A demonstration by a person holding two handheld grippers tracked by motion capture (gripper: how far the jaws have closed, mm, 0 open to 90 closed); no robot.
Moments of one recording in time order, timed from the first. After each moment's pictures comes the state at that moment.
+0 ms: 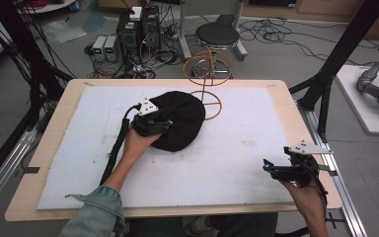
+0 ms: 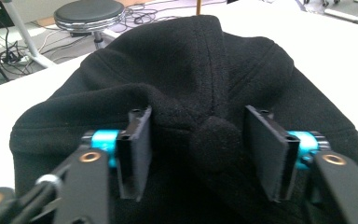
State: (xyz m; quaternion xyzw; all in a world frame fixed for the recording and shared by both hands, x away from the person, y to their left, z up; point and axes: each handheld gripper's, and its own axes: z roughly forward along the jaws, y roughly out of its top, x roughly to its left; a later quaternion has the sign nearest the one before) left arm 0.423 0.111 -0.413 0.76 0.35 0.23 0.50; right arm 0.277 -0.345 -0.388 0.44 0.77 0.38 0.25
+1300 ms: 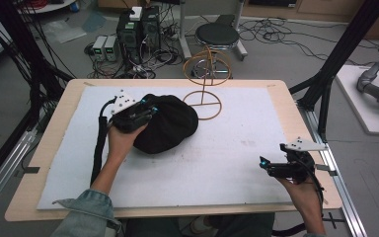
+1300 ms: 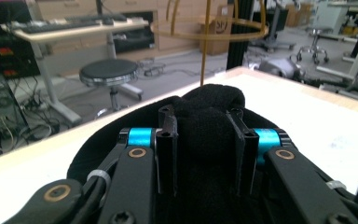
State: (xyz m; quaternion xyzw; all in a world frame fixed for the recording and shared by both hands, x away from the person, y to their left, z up) left arm 0.385 0.151 -0.352 0.69 0.33 0.28 0.58; right arm 0.285 -0.337 -0.386 0.43 0.77 0.39 0.25
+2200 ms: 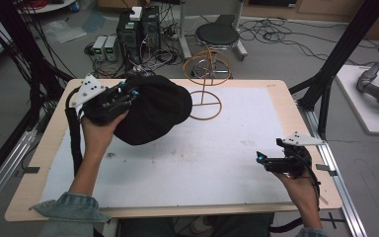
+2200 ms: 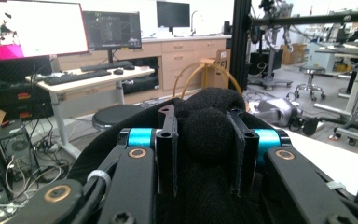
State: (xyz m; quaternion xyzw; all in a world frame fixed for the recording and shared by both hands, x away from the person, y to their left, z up) left arm 0.348 0.183 -0.273 0.64 0.30 0.31 0.63; right arm 0.295 -0.329 -0.378 0.42 0.77 0.41 0.24
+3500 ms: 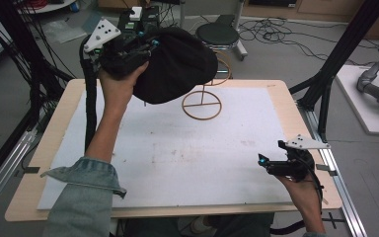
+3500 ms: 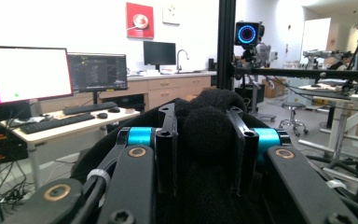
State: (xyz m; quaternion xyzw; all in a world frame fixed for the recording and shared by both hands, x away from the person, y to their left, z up) left arm 0.400 0.133 -0.188 0.61 0.26 0.31 0.69; right arm 0.285 -0.333 -0.377 0.42 0.77 0.42 0.24
